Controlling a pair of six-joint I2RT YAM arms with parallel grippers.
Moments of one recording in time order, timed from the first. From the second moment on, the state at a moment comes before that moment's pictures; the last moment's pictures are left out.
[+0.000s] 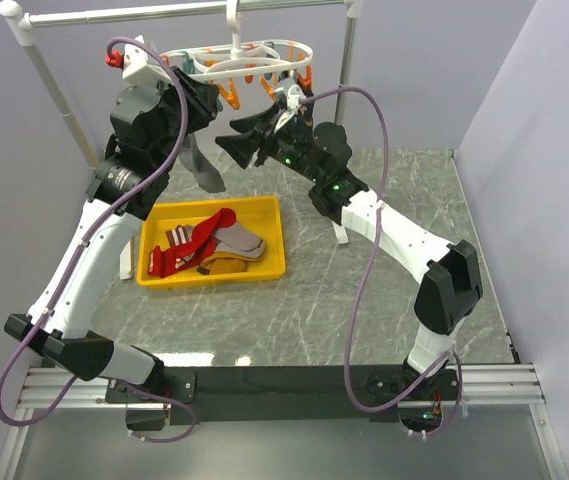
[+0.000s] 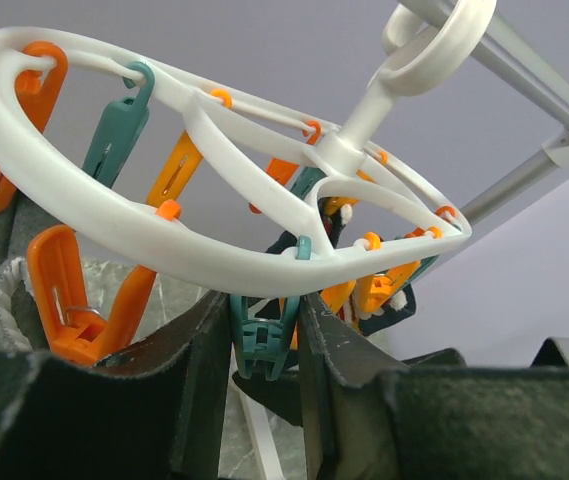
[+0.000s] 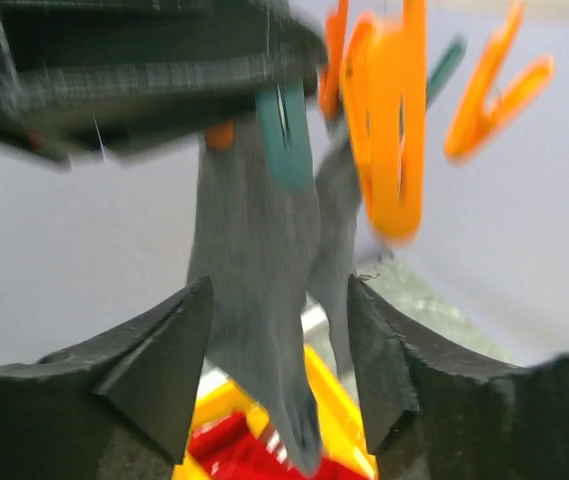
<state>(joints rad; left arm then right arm) -0.45 1.42 1.81 -0.32 -0.27 -0.58 0.68 1.77 1.64 0.48 -0.41 0.26</state>
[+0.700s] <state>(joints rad) -0.45 1.44 1.83 -0.34 -0.29 -0.44 0.75 1.67 1.26 0.14 -0.28 0.08</state>
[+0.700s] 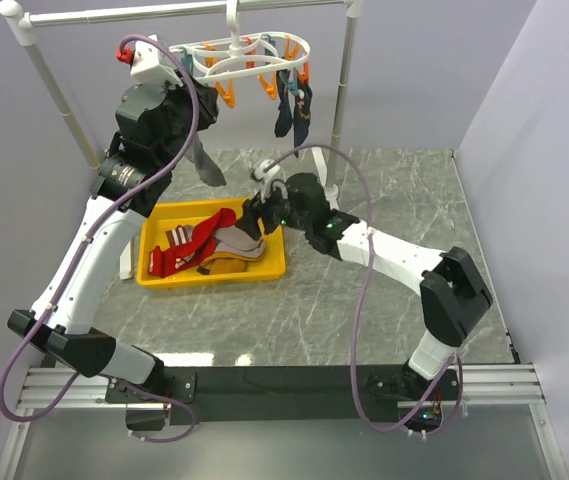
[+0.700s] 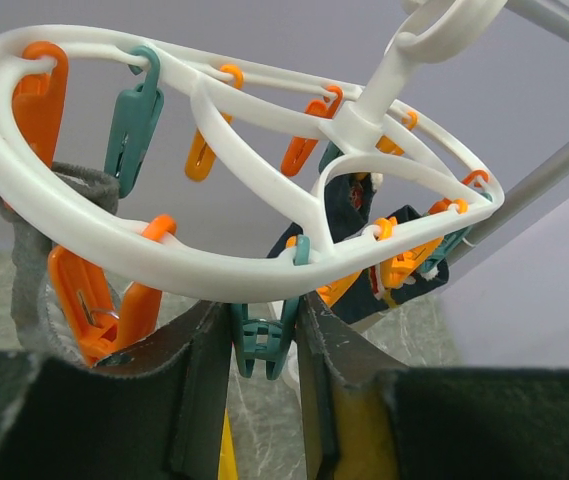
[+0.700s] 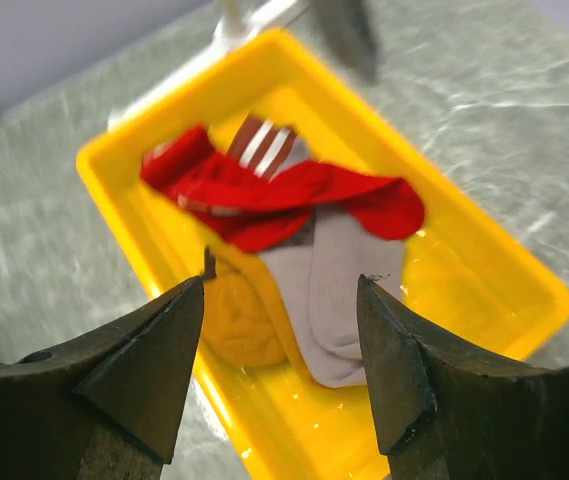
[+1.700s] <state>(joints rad) -0.45 1.35 1.66 -0.23 -0.28 -0.41 0.97 2.18 1.47 0.42 -0.40 -0.71</state>
